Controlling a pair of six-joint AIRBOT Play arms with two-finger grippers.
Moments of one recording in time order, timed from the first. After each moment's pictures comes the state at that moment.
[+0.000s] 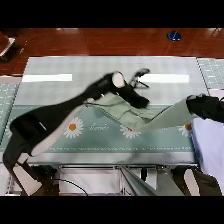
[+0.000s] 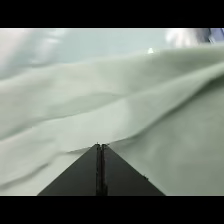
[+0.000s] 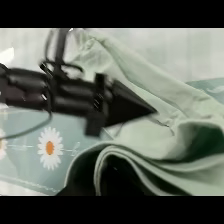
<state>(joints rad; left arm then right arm) -0.70 -1.90 1.72 0.84 -1.04 -1.33 -0.40 -0.59 0.84 -0.69 1.43 1.43</state>
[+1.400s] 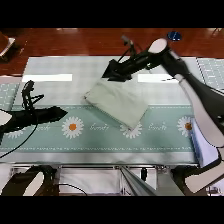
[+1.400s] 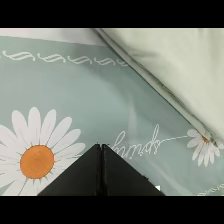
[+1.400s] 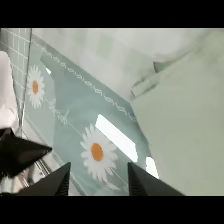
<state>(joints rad) 0.10 -0.78 0.52 0.83 -0.96 -1.25 0.32 -1.77 1.76 -0.66 1.26 1.48</state>
